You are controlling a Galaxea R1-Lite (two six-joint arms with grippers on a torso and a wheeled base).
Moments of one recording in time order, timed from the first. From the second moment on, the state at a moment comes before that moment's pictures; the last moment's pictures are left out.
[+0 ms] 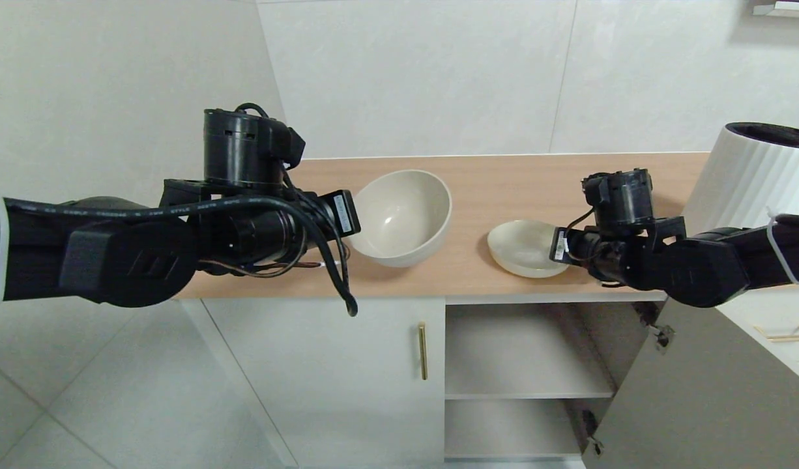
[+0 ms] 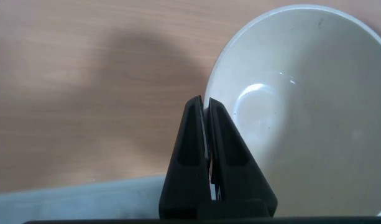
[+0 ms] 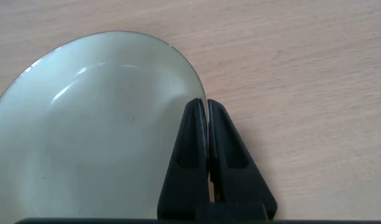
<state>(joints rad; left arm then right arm) -0.47 1.79 -1.24 -0.22 0.15 -0.45 0.41 1.95 -1.22 -0.31 -0.43 0.34</state>
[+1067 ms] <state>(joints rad) -0.51 1.60 -0.86 -0.39 0.05 -0.31 0.45 1.46 -0.83 -0.09 -0.12 0.32</state>
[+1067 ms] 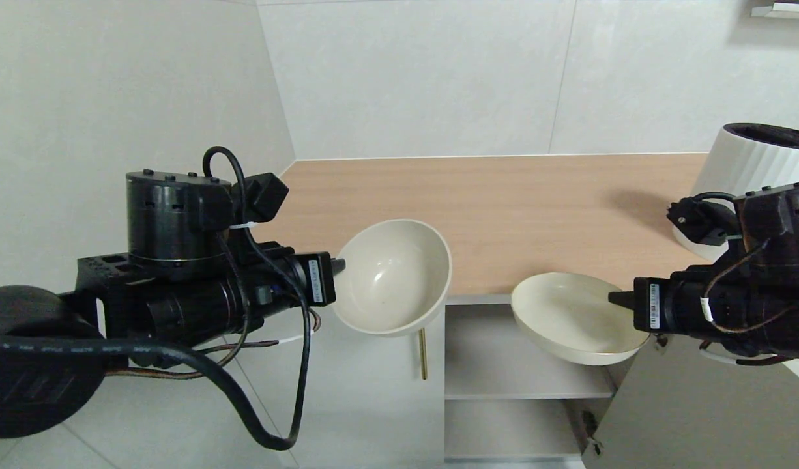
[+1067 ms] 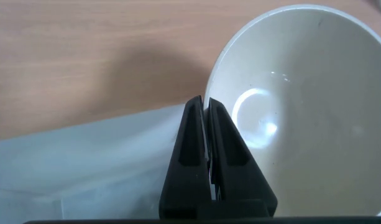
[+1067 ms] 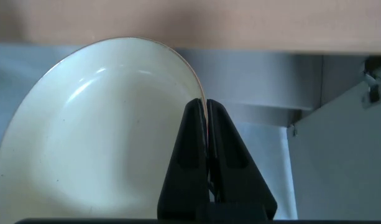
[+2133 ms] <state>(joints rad) -0.52 1.63 -0.83 -0.39 0.05 -0.28 0.44 1.50 -0.80 -0.10 -0.13 0.30</state>
